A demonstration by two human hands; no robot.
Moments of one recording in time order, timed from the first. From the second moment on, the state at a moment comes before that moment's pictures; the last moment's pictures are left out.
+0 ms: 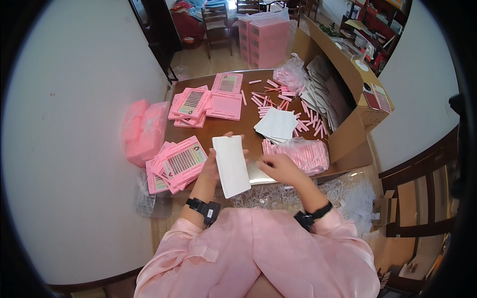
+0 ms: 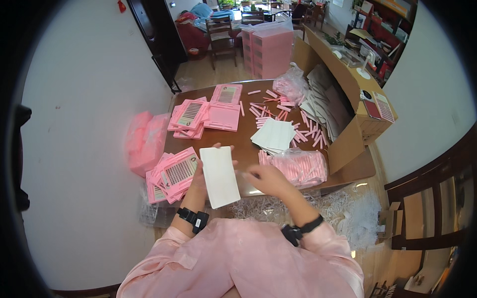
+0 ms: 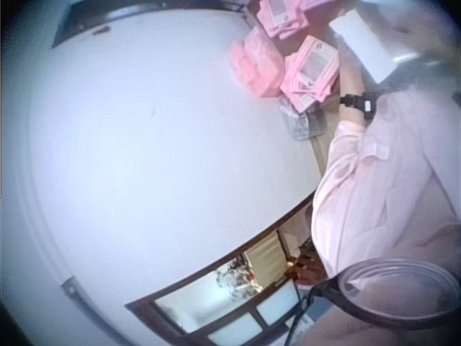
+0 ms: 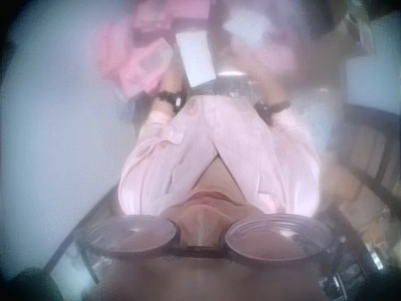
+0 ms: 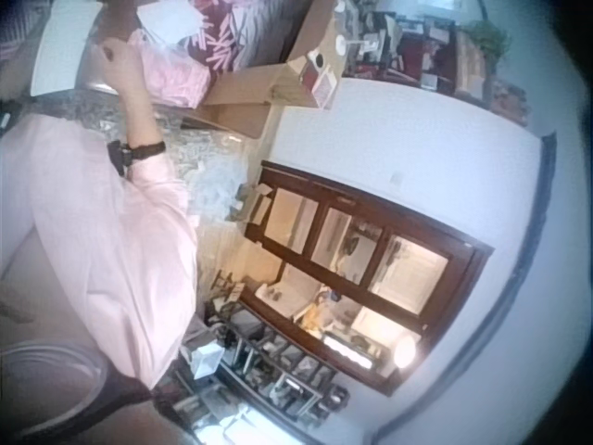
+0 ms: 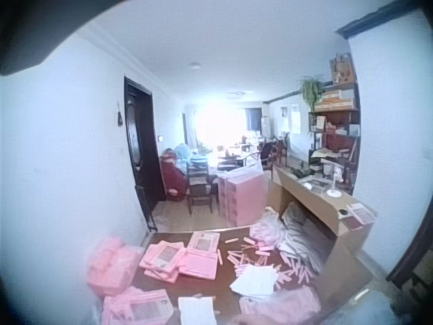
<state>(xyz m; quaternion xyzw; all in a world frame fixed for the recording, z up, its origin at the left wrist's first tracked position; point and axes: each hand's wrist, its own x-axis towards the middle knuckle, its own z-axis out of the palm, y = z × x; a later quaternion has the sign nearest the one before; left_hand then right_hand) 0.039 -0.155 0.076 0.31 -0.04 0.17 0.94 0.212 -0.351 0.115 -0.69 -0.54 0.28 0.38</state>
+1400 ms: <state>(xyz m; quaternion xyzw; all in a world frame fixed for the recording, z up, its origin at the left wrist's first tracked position) 0.154 -0.124 0.022 0.48 0.12 0.15 0.86 0.218 -0.329 0.037 -0.71 -0.25 0.33 0.57</state>
